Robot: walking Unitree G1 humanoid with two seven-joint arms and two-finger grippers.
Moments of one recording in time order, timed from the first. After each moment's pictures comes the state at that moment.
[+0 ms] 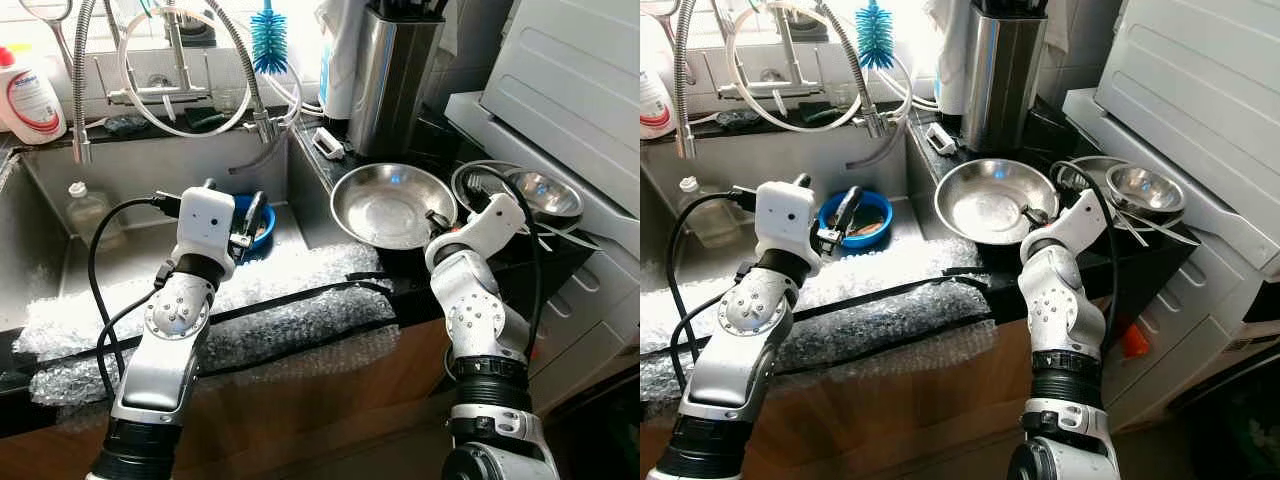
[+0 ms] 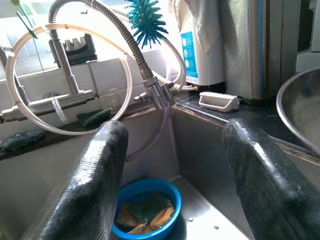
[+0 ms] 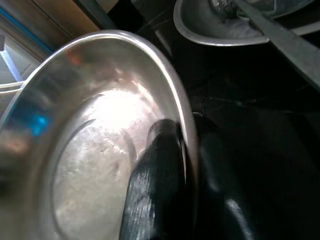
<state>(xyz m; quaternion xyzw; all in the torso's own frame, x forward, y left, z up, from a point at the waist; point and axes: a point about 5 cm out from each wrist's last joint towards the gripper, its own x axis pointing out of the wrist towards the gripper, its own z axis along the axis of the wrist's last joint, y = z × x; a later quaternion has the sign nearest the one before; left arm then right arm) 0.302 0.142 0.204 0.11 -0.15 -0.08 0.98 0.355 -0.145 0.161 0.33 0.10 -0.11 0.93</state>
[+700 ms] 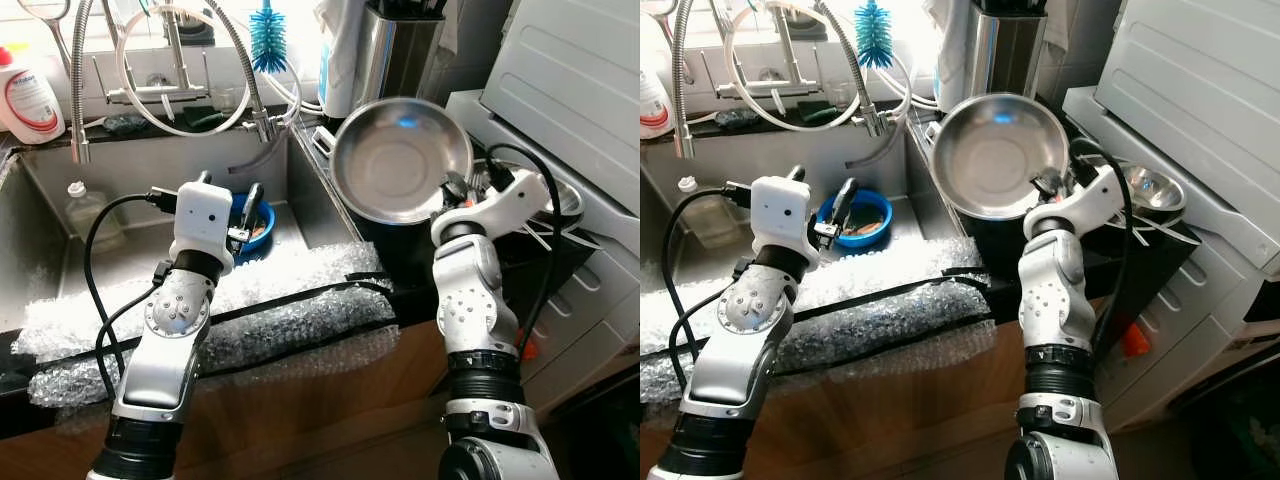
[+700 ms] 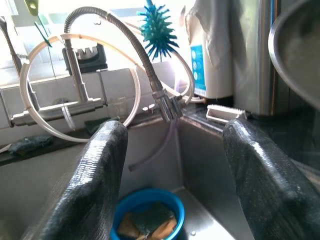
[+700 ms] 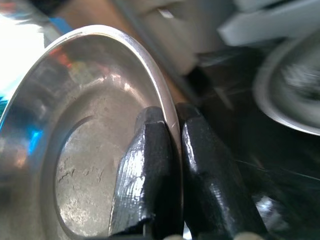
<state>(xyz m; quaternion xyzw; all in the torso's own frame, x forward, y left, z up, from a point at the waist) 0.304 0.142 0.213 0.09 -0.17 -0.05 0.98 0.360 -0.128 0.202 0.34 -0.08 0.00 0.94</state>
